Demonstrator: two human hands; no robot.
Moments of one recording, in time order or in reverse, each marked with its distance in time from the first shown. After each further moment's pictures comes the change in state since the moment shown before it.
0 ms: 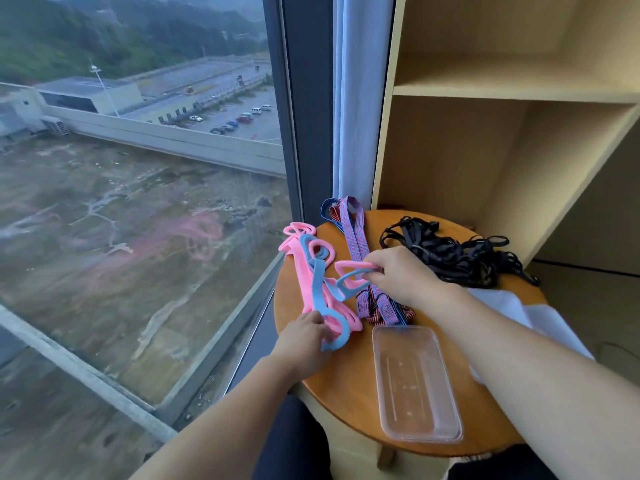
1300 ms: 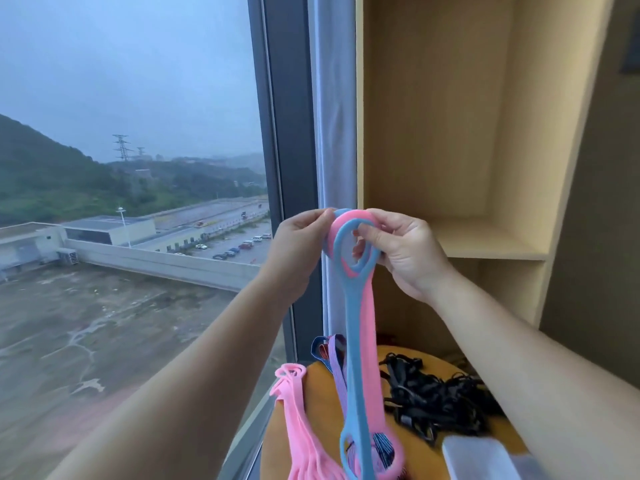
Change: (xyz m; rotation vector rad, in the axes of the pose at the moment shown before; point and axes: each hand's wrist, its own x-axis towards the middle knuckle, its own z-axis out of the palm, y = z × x) left_hand 0.024 0.139 -0.361 -1.201 0.671 0.315; right_hand 0.003 -0.125 -0.218 0.933 0.371 -0.472
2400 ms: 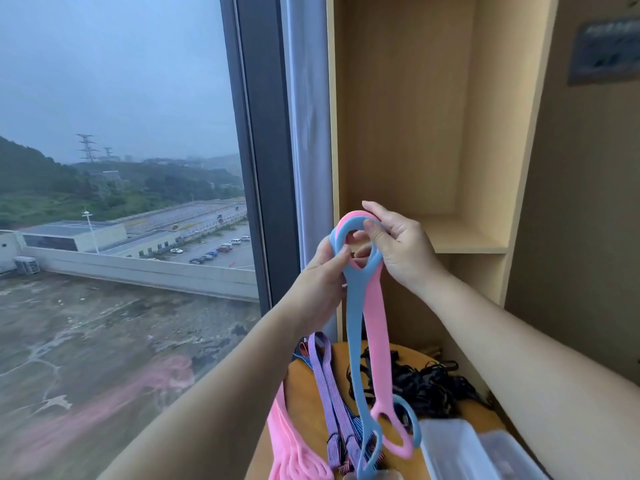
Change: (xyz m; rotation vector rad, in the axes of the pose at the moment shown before) left_hand -0.039 -0.031 0.042 -0.219 -0.420 -0.146; right_hand -0.016 -0.004 -0.027 -0.391 0.176 -0.085
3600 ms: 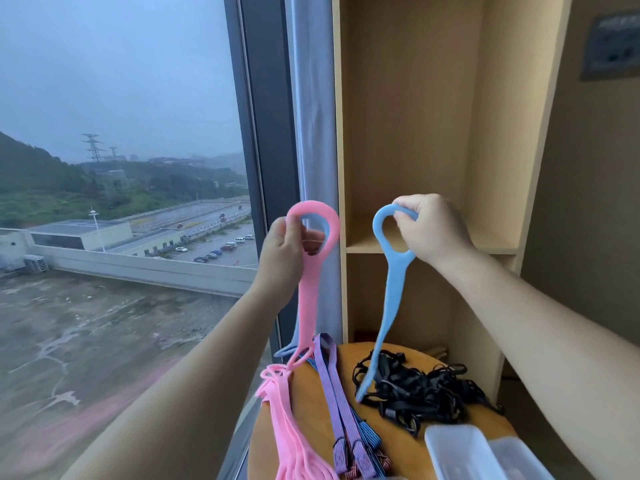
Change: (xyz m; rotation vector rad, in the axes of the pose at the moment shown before) left_hand 0.036 0.005 -0.061 0.284 0.590 0.202; right_hand 0.033 -0.004 -0.028 -0.725 0.194 0.012
